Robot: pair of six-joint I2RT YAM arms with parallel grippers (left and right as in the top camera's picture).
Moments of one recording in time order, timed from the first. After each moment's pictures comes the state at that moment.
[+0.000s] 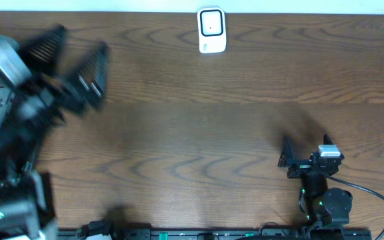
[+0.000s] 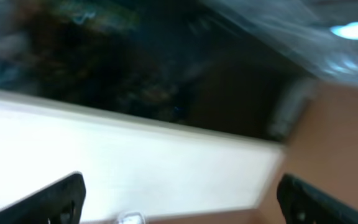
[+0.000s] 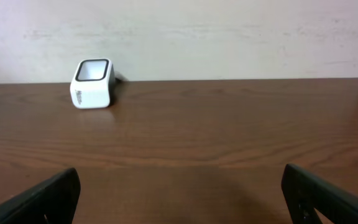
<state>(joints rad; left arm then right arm) 0.24 0.96 1.38 -0.19 0.63 -0.52 0.03 0.01 0.01 -0.07 0.00 0.05</state>
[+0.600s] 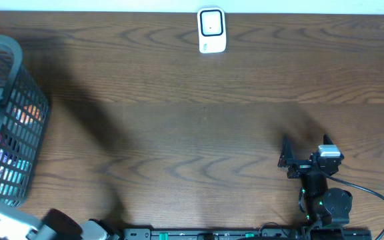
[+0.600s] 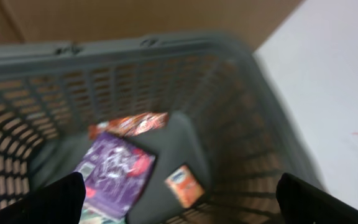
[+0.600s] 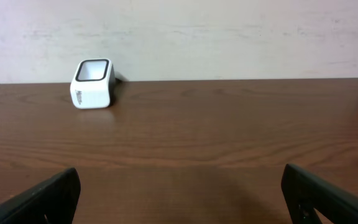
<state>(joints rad) 0.91 1.53 2.00 -1.15 0.07 -0.35 0.03 0.01 0.01 -0.07 0.00 0.05</state>
